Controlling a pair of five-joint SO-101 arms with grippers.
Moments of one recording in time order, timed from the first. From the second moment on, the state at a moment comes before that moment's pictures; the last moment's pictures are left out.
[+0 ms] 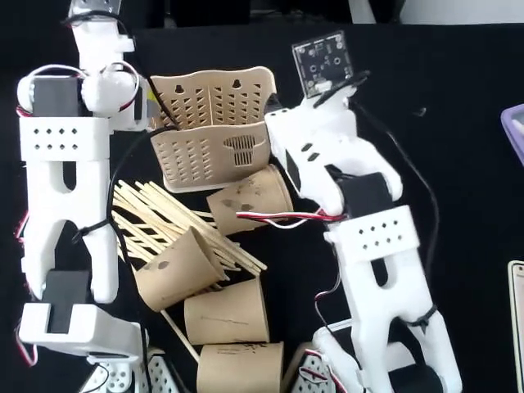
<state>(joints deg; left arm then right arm) -5.9 -2.1 -28.0 89.5 -4.0 -14.9 -33.1 22.5 47.8 3.7</state>
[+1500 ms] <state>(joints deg) -24.8 -54.5 49.1 71.0 -5.1 -18.5 -39.3 62.4 37.3 -5.6</state>
